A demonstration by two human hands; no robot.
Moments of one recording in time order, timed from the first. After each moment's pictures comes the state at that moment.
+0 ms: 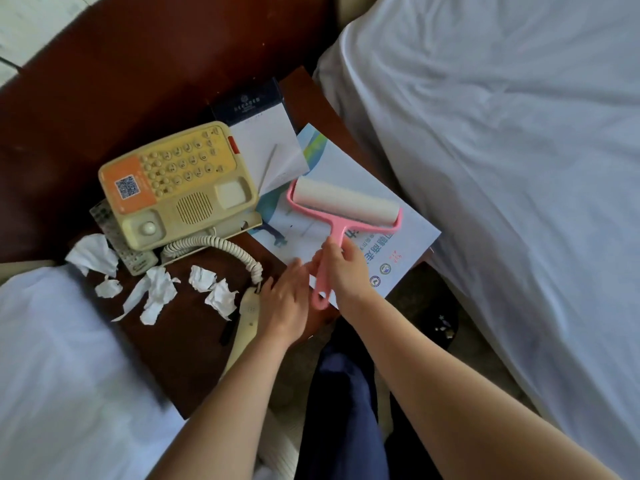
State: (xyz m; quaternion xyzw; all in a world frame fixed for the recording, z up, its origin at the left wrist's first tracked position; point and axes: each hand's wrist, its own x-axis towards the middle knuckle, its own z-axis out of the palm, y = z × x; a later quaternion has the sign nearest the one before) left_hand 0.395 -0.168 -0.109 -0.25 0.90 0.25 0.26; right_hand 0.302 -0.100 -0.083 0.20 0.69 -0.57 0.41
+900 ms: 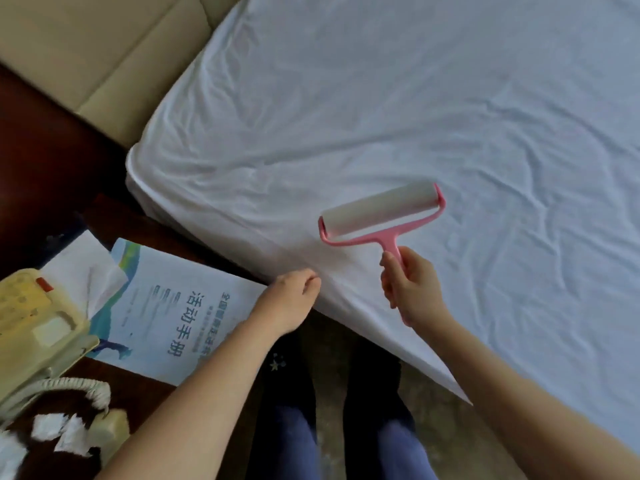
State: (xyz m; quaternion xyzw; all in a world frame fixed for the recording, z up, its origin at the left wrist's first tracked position) left_hand 0.191 0.027 -0.025 -0.08 0.86 0.33 0.38; right_hand 0.177 0.213 -0.010 0.17 0.81 -0.53 0.18
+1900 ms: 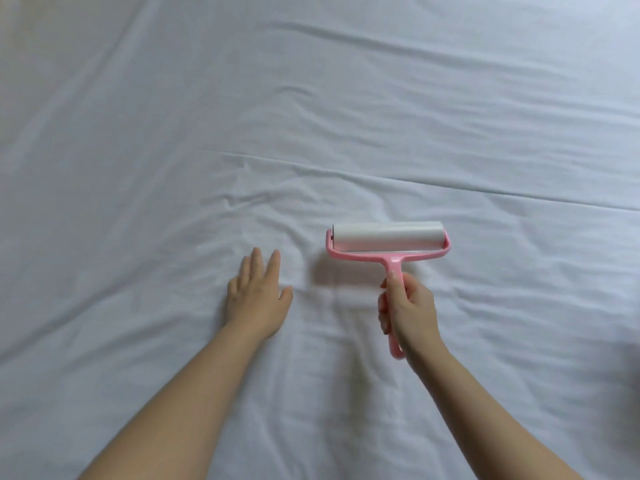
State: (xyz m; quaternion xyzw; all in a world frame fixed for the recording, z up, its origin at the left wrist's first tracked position) left_hand -0.022 0.400 -0.078 0.08 0.94 0.06 0.33; right_hand 0.061 0.581 -0.038 0.41 0.65 -0.64 0.02
